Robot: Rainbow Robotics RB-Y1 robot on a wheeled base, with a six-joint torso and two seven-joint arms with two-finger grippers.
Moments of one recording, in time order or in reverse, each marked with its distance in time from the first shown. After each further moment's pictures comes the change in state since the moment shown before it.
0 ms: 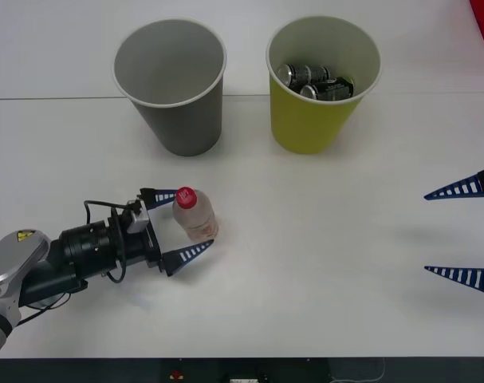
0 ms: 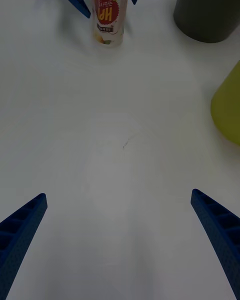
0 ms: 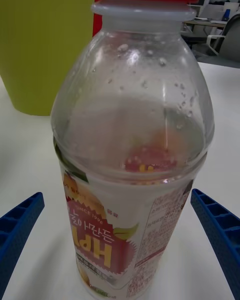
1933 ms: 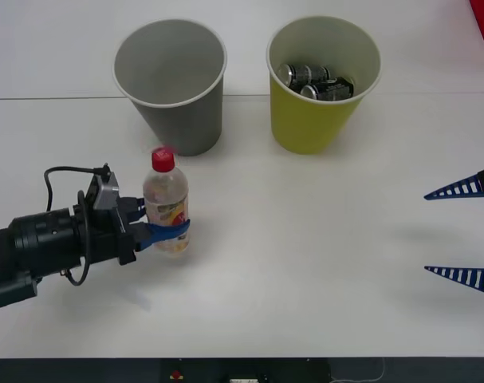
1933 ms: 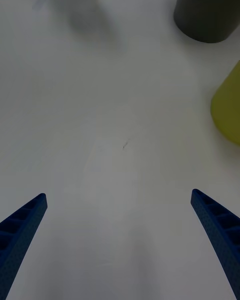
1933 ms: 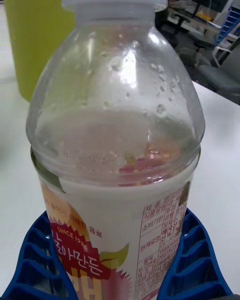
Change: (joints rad) right arm 0.000 0.000 0.000 0.000 0.000 0.000 0.000; left arm 0.230 0.230 0.075 -0.621 -0.219 0.198 0.774
